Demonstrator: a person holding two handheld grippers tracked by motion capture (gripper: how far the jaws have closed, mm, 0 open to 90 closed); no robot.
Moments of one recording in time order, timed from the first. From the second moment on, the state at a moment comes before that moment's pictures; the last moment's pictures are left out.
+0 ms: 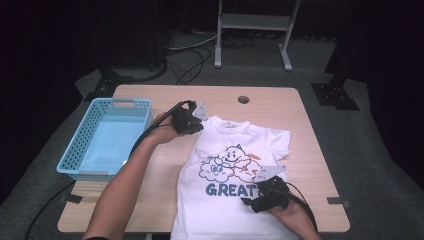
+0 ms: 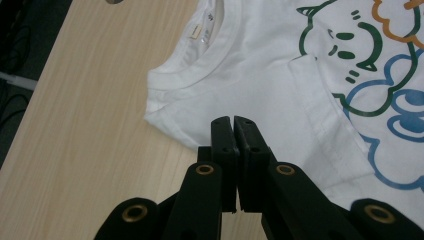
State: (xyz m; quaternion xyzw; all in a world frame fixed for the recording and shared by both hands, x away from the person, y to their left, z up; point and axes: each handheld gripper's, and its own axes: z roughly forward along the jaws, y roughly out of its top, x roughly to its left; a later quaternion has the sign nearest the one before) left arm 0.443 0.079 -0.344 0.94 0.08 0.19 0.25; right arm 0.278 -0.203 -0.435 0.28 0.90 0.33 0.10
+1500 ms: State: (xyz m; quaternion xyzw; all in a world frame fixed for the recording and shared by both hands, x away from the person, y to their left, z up) left arm 0.447 0.015 -0.386 0.97 0.00 0.15 0.22; right arm 0.279 -0.204 -0.437 0.27 0.90 0.34 0.10
